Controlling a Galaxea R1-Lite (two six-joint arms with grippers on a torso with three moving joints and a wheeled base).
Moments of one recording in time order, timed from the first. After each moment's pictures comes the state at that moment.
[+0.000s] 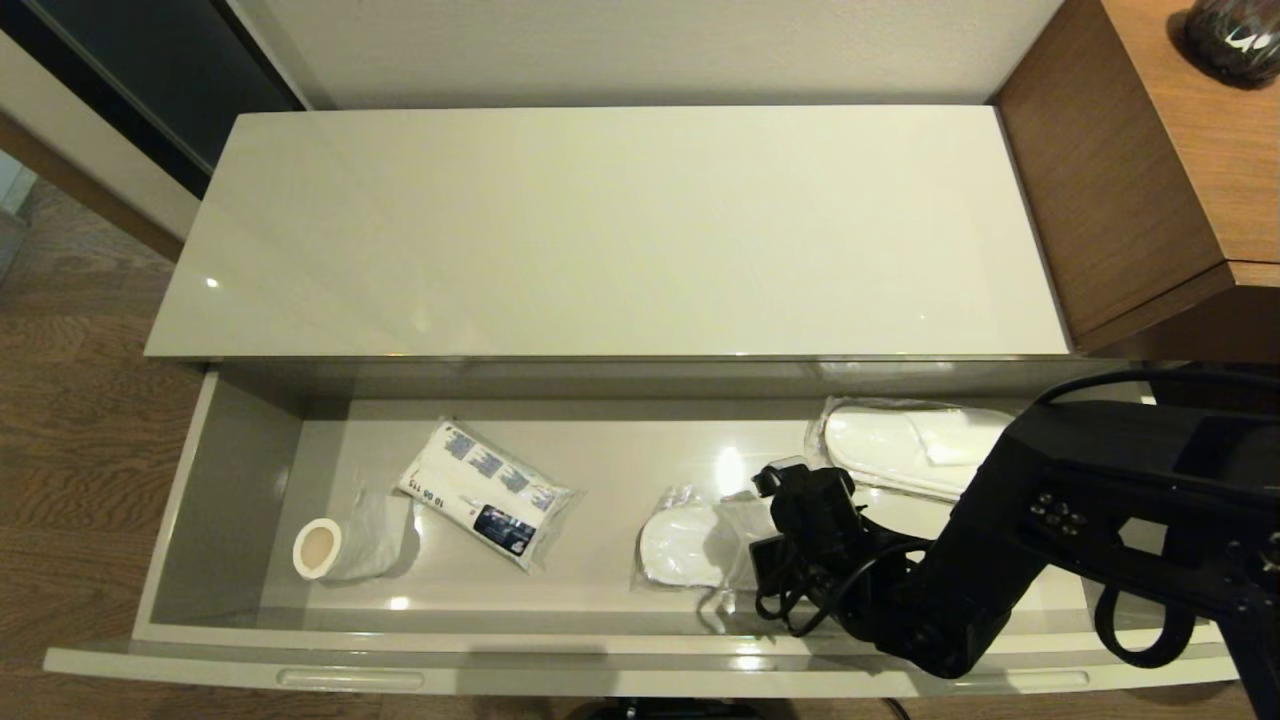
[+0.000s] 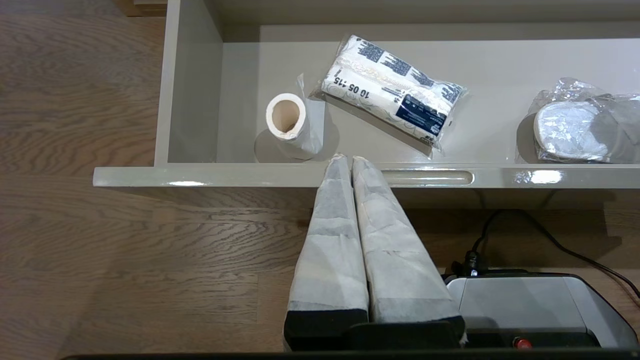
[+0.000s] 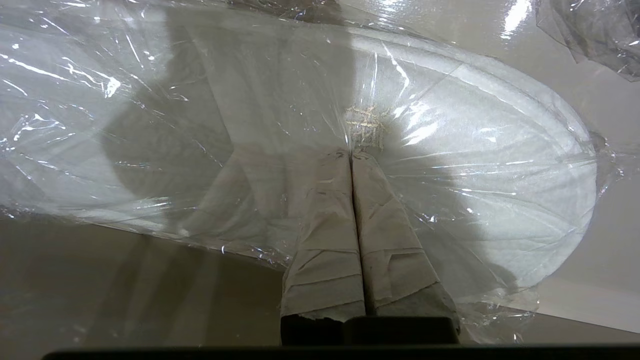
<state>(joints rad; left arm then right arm) 0.01 0.00 0.00 0.01 0.01 0.00 0.59 2.31 -0.85 -0.75 -0.40 0.13</state>
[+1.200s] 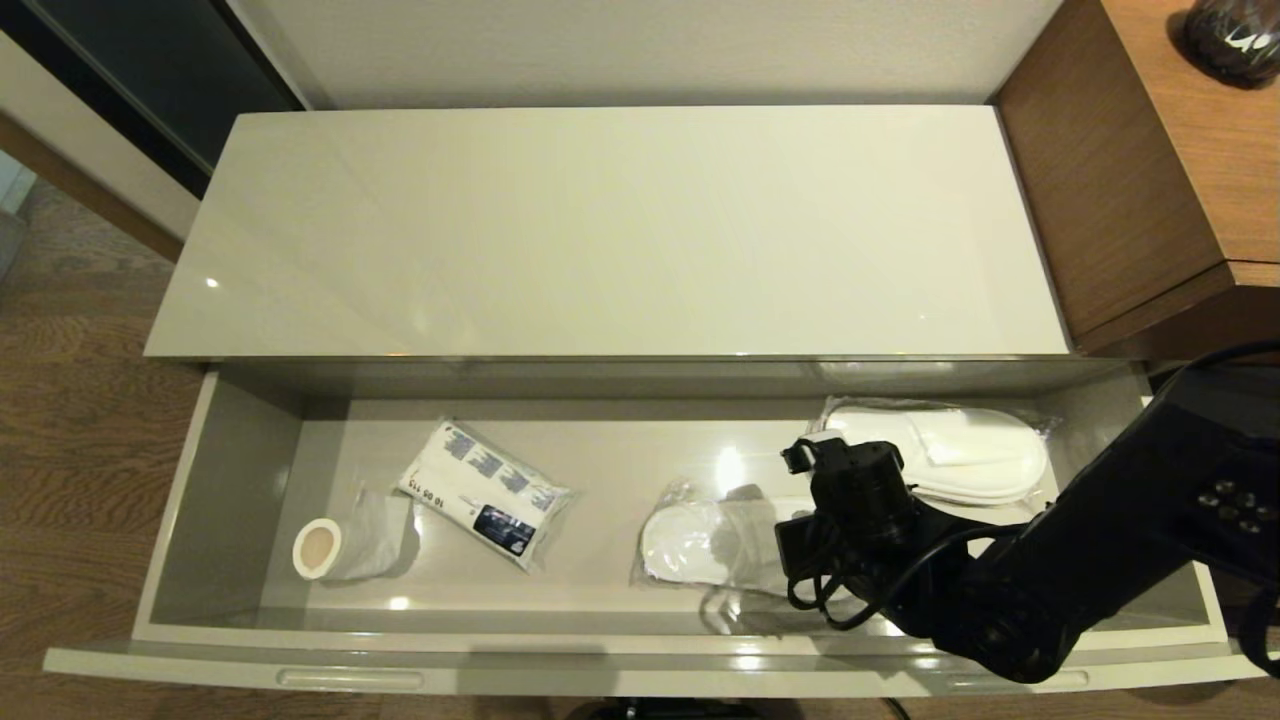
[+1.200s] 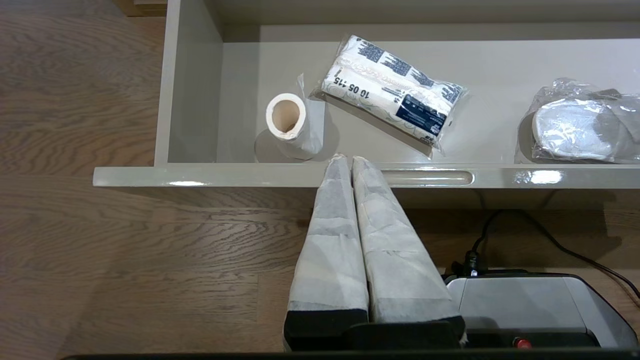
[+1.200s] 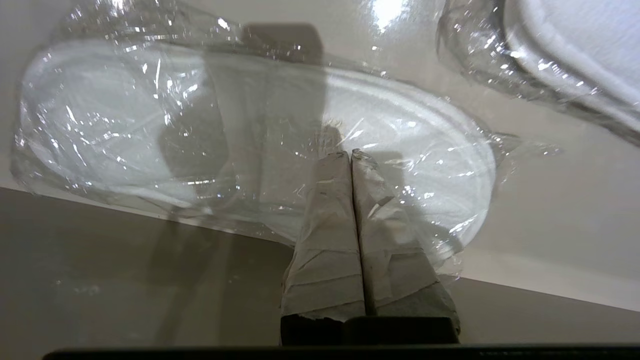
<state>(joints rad) 0.01 0.00 0.00 0.01 0.01 0.00 0.60 2.11 -0.75 -0.71 -0.41 0.13</state>
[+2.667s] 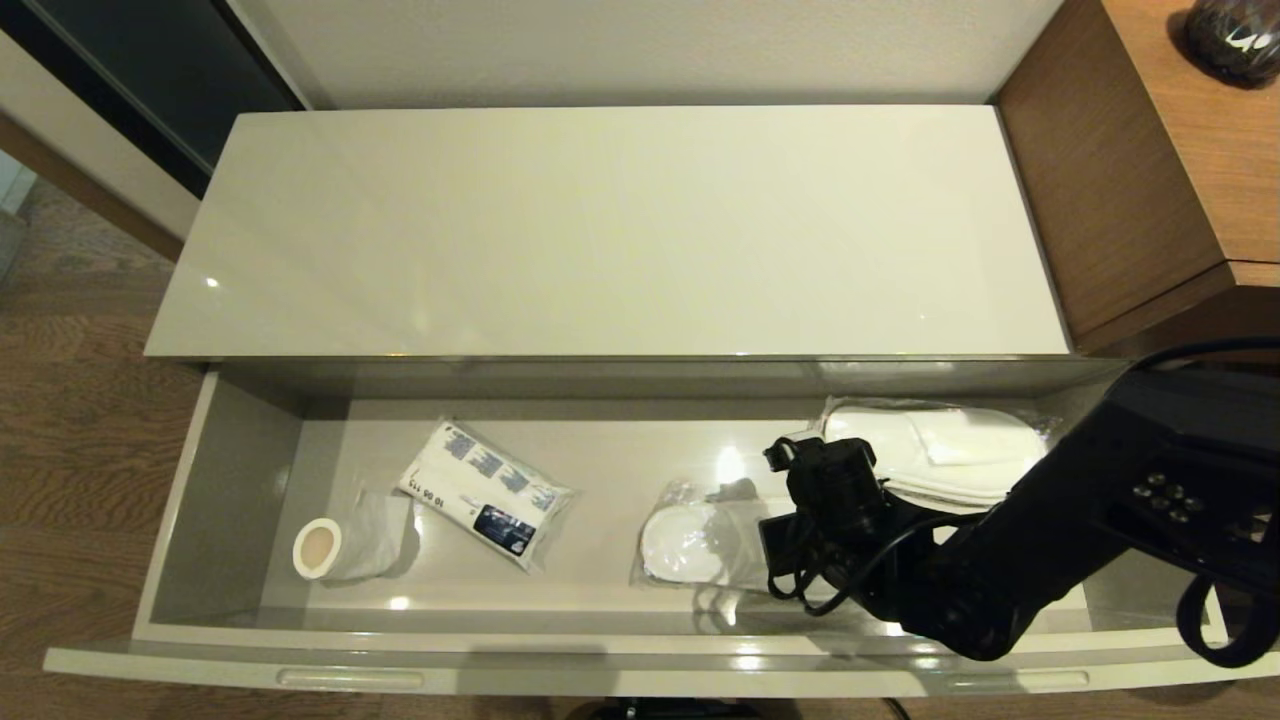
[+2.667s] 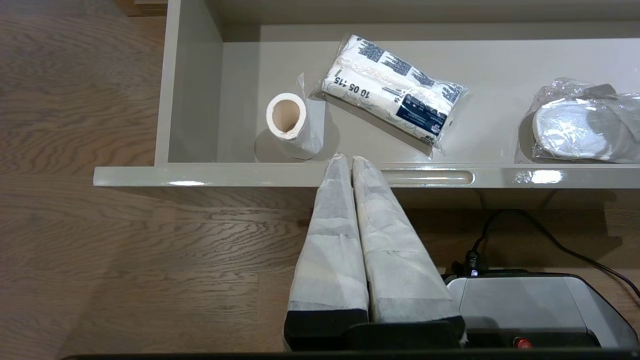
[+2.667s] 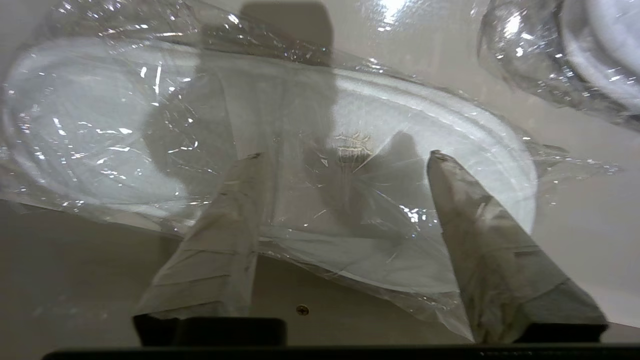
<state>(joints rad) 0.01 0.00 0.00 0.01 0.01 0.00 0.60 2.19 -0.84 -0.66 -0.40 0.14</state>
